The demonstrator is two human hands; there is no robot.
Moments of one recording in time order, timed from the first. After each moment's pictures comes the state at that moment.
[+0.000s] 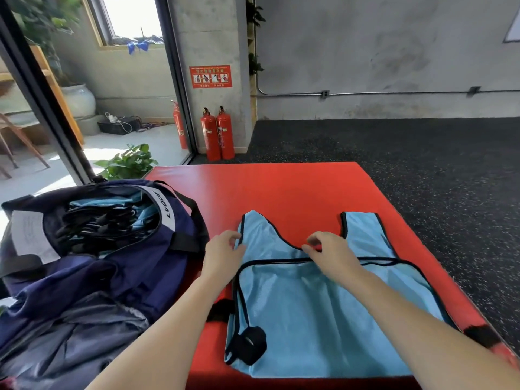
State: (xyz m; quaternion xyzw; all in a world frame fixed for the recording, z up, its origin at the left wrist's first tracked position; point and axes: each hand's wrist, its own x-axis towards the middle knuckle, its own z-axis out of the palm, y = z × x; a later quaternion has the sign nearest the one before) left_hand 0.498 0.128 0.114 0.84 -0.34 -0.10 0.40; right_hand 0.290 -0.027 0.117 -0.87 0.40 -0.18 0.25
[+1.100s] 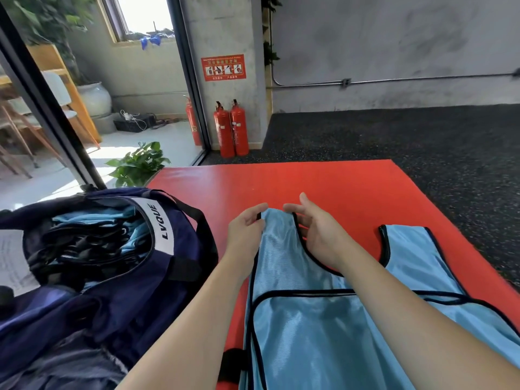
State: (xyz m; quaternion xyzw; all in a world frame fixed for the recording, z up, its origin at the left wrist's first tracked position) left_hand 0.547 0.038 0.125 0.65 -0.23 -0.27 0.67; right_hand 0.419 -0.070 0.142 -0.50 0.27 -0.21 0.79
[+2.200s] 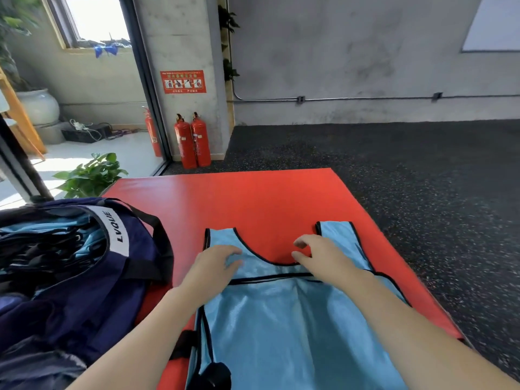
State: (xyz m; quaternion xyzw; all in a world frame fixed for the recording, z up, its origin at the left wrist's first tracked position) left_hand 0.501 0.083 0.112 0.80 -0.53 -0.11 0.25; right_hand 0.277 -0.078 0.126 -0.88 0.38 -0.14 0.23
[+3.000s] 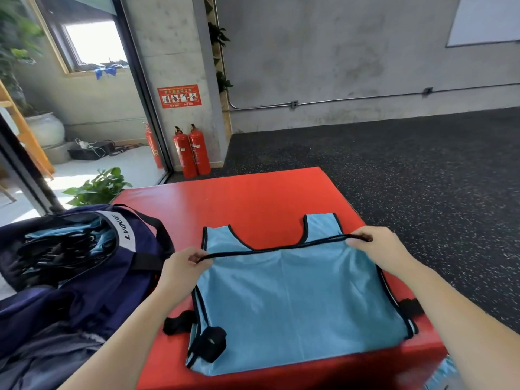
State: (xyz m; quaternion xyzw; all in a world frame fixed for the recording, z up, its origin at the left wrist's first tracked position) left_hand 0.475 0.148 0.147 0.83 -0.38 -0.11 0.39; right_hand 0.127 -0.110 0.137 -0.79 0.45 -0.26 0.31
